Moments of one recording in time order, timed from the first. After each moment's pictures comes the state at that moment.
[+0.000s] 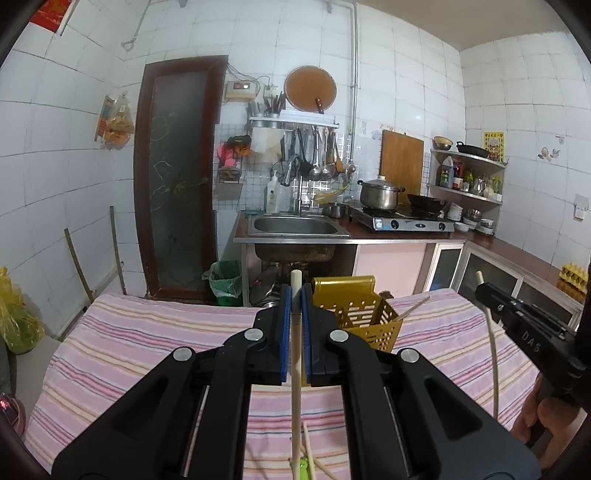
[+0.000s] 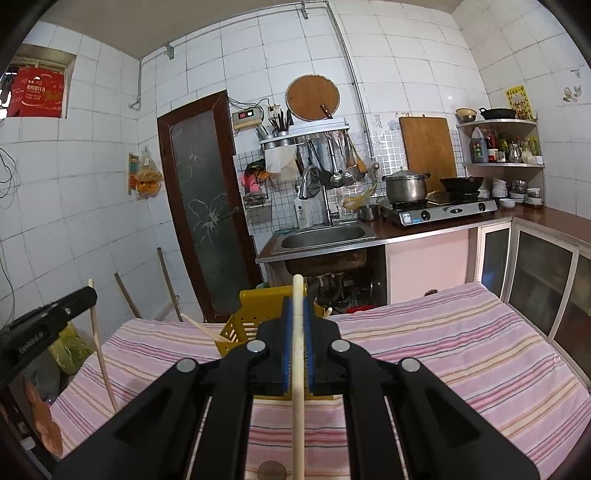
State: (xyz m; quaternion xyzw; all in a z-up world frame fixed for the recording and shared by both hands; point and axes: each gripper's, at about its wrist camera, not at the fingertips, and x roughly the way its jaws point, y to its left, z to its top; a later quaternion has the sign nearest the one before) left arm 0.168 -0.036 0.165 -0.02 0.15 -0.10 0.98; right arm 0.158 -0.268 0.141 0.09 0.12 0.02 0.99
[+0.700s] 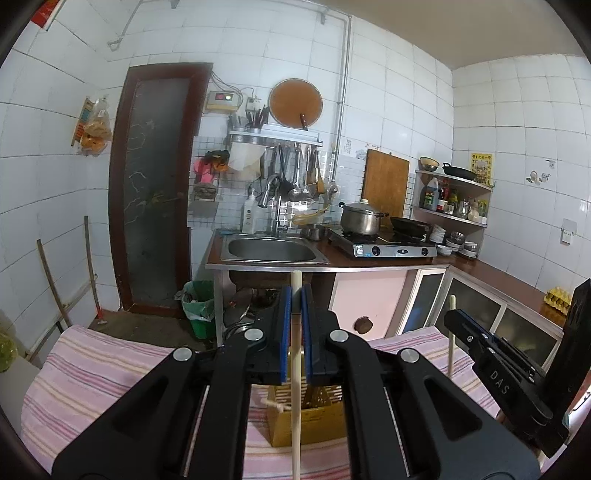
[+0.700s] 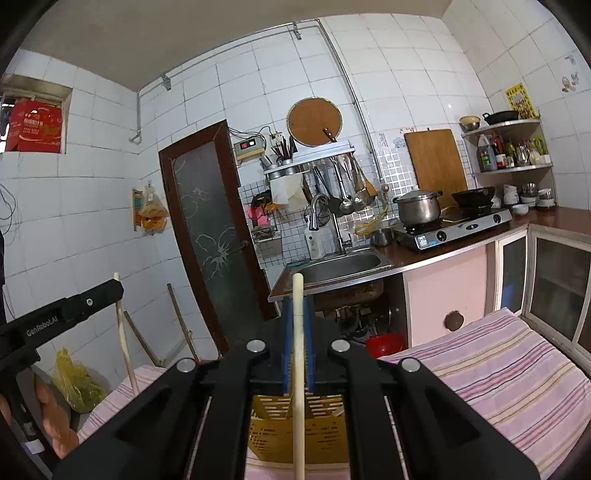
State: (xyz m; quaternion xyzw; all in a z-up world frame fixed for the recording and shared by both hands) left arm 0.250 -0.061 0.216 -0.05 0.13 -0.15 0.98; right arm 0.219 -0.275 0.175 0.13 0.07 0.04 0.99
